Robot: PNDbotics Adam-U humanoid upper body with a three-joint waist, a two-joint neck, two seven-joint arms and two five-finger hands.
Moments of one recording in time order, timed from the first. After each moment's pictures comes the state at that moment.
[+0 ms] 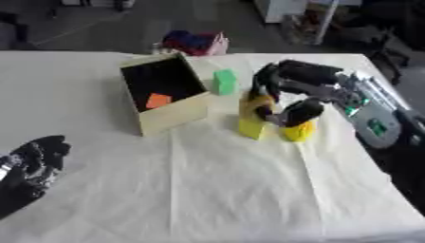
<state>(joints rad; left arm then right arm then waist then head) -0.06 0.24 -0.13 -1.78 -0.20 0.05 -0.31 -0.59 -0.68 0.27 -1.52 0.42 -0.45 0.48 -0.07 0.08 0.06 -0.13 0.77</state>
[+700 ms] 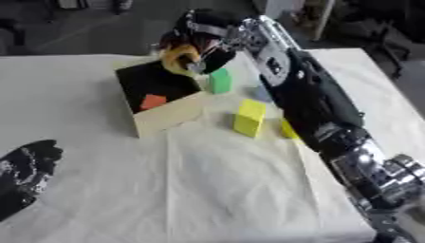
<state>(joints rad) -0.07 0.22 -0.15 -1.78 -0.19 0.05 -0.32 -0.97 -0.26 0.18 -0.99 0.81 -0.46 0.46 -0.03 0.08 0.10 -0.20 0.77</state>
